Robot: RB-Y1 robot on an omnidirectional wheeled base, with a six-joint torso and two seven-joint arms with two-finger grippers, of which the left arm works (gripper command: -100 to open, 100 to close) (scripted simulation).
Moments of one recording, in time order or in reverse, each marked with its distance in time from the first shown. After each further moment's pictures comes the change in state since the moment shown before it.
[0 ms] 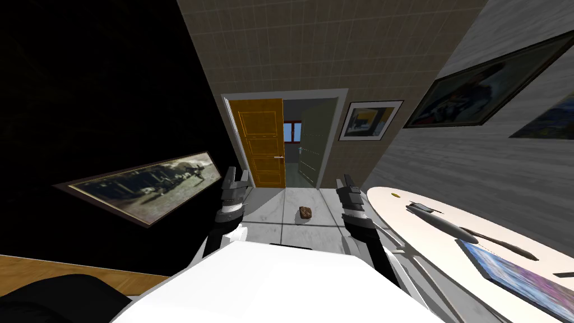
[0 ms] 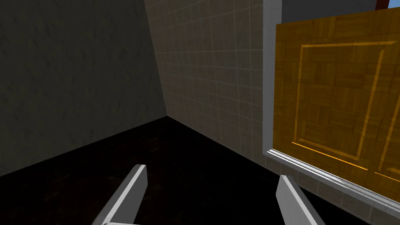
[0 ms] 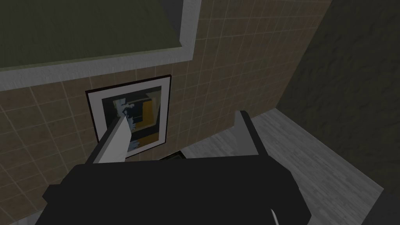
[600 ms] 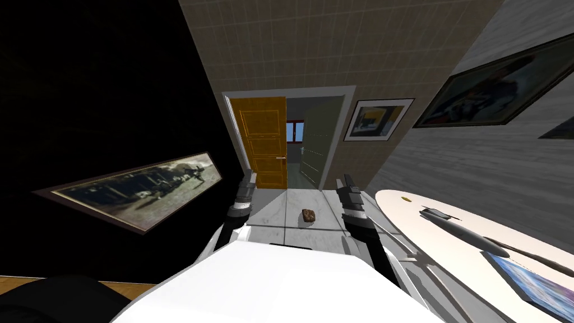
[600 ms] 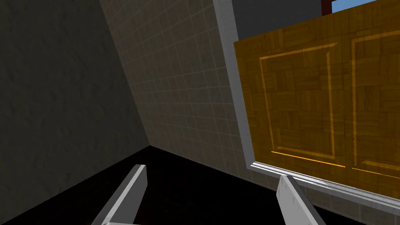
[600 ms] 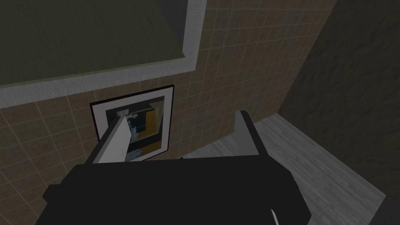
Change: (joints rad) arm -0.048 0.038 -0.035 0.083 -0.110 0.090 -0.066
